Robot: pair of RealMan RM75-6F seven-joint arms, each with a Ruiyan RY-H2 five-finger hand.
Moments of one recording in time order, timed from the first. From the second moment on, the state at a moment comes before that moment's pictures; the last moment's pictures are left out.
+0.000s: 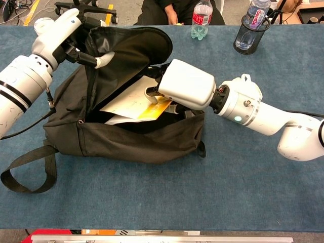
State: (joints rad) left arm -0.59 -1.48 -0.27 -1.84 1.16 1.16 -0.04; right arm 0.85 -2.00 -0.05 -0.51 -1.96 1.50 0.18
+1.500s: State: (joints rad) left arm -0.57 -1.43 -0.28 -1.89 1.12 1.13 -0.10; right arm 0.86 -2.06 -0.03 -0.57 -1.79 1.41 0.10
